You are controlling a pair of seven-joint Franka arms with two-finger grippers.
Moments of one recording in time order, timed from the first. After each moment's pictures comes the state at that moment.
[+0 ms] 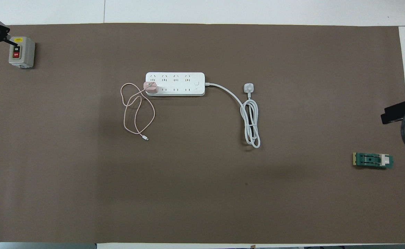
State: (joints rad) left arm 0.04 0.26 0.00 -1.32 0.00 1.71 -0.72; right arm -0.03 -0.03 -0.01 -1.53 -0.02 1.42 -0.10
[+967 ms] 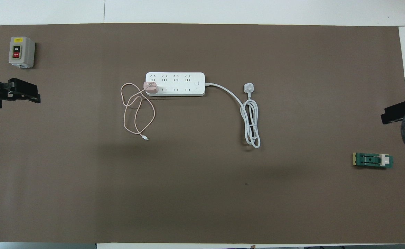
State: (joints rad) left arm 0.00 0.03 -0.05 -1.61 0.00 1.63 -0.08; right arm -0.03 -0.03 -0.01 -1.53 -0.02 1.42 -0.10
